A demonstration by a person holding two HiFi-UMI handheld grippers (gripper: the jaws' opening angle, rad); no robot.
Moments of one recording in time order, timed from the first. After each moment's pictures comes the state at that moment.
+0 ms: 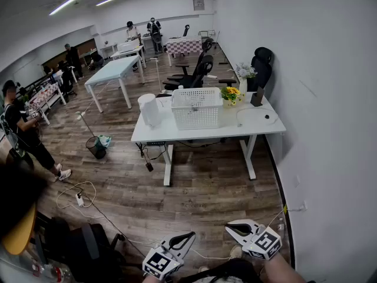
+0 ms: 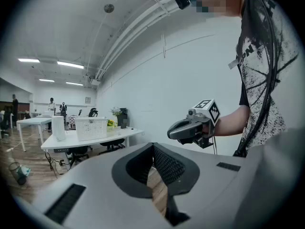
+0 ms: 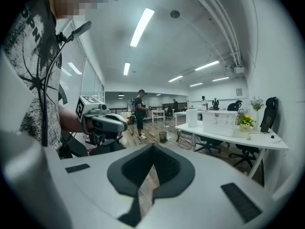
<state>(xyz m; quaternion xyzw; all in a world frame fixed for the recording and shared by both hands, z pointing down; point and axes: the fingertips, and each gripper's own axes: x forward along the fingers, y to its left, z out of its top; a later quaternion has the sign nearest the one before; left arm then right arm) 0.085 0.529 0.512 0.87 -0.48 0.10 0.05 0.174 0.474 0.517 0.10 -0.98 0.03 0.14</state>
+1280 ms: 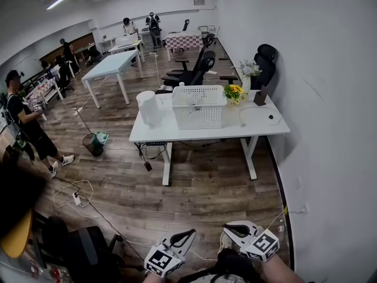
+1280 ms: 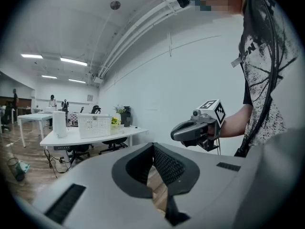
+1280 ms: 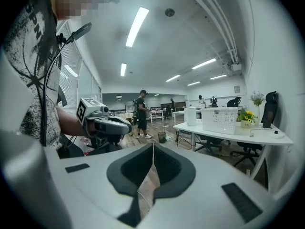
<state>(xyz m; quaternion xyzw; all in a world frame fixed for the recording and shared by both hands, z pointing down) 0.051 0.478 0.535 0.87 -0.48 0.10 0.07 0.138 0.435 0.536 0.11 -0.98 0.05 0.13</state>
